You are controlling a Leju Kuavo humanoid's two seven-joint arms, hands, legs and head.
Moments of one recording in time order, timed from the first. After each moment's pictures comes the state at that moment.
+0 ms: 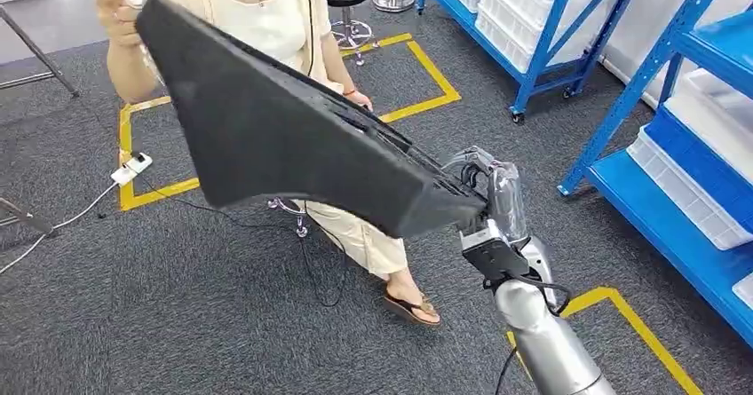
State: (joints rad) left arm -0.08 -0.18 1.08 -0.20 -0.25 0.25 -0.22; right arm -0.19 -0.16 0.25 -1.62 0.38 -0.35 -0.40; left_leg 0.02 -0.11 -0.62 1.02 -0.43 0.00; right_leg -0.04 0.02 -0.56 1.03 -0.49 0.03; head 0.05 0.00
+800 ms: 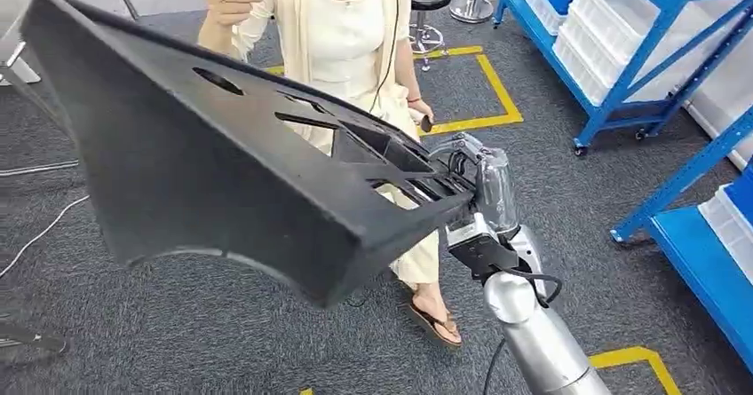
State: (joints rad) left arm -0.09 -0.20 1.11 -0.21 -0.23 0.29 -0.22; right arm -0.24 -0.14 0.28 -1.64 0.43 -0.33 -0.37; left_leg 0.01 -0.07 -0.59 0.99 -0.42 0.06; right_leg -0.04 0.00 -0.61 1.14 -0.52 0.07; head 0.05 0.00
